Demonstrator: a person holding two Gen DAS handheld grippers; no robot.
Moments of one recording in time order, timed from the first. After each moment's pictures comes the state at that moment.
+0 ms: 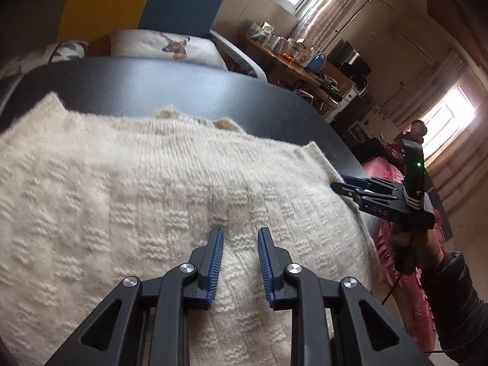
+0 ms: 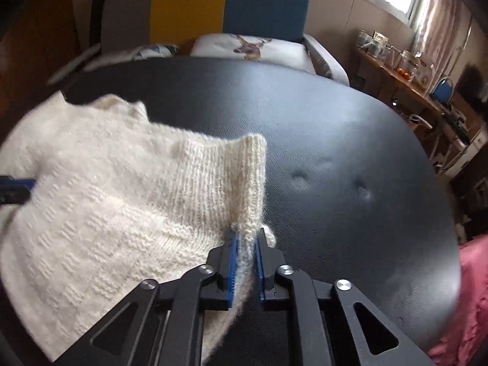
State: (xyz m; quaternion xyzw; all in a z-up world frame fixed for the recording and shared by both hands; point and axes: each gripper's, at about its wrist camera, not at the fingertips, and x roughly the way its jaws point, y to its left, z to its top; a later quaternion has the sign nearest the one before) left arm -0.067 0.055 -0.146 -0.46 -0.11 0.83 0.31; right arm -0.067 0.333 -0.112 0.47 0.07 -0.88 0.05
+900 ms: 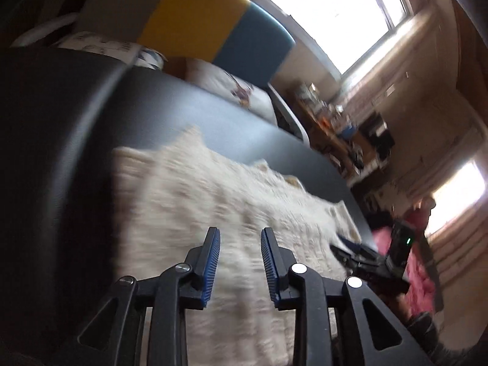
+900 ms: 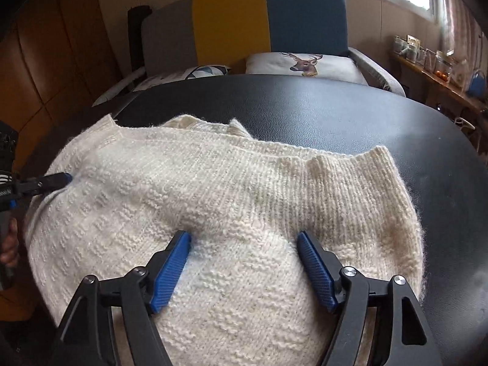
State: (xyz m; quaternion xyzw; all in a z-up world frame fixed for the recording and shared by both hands) left arm -0.032 -0.110 -0.139 -0.39 -0.26 0.86 0.21; right arm -0.070 0.250 -0.130 0.43 0.01 -0.89 0.15
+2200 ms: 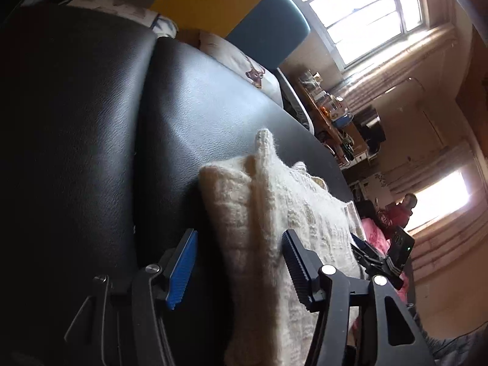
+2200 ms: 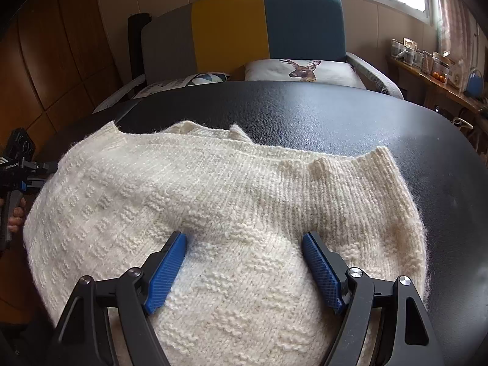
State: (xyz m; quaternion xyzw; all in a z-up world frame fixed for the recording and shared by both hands) left arm -0.093 -0.159 -0.188 -0.46 -0.27 0.80 0.27; right arm -0.064 0.253 -0.126 0.41 0.00 -0.90 0.15
